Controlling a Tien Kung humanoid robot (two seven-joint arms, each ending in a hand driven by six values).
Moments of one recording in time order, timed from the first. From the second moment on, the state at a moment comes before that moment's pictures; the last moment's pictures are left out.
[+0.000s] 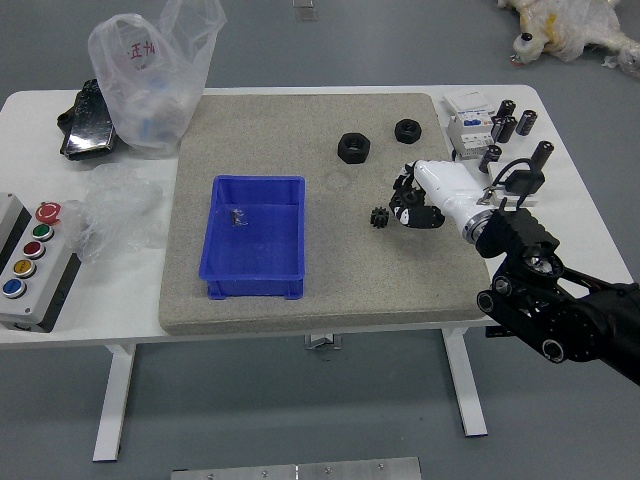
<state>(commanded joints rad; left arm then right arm) -0.17 0.17 -0.90 -0.27 1.33 -0.09 0.21 0.68 -0.33 0.59 1.13 -1.90 -0.26 -0.18</state>
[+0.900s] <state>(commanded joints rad) -0.17 0.17 -0.92 -0.28 1.36 -0.10 0.23 0.80 -0.15 0.36 1.20 -1.96 -0.18 -0.25</state>
